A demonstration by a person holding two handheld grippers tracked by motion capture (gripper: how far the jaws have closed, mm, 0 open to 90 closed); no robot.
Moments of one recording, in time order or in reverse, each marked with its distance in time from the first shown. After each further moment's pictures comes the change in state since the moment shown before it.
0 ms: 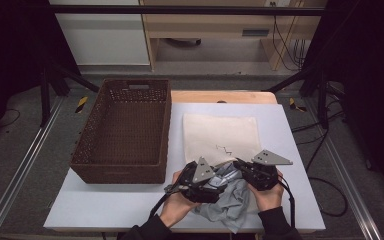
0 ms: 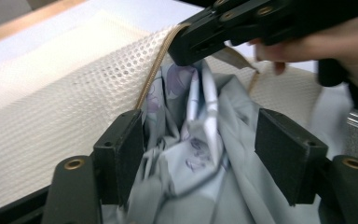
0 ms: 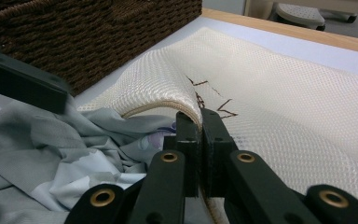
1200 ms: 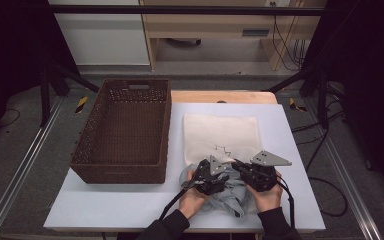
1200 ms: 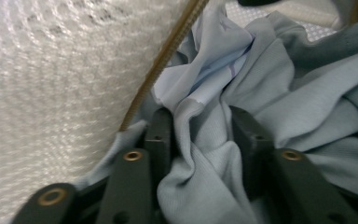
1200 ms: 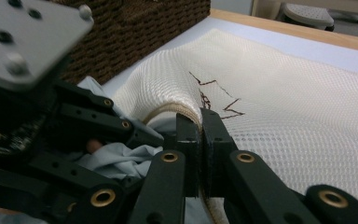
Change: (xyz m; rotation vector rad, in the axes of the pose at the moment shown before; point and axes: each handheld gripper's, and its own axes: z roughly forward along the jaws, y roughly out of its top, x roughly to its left) left arm 0.012 -0.016 0.081 0.097 0.076 -0.079; right arm 0.004 0.000 0.001 0.002 0.027 -0.002
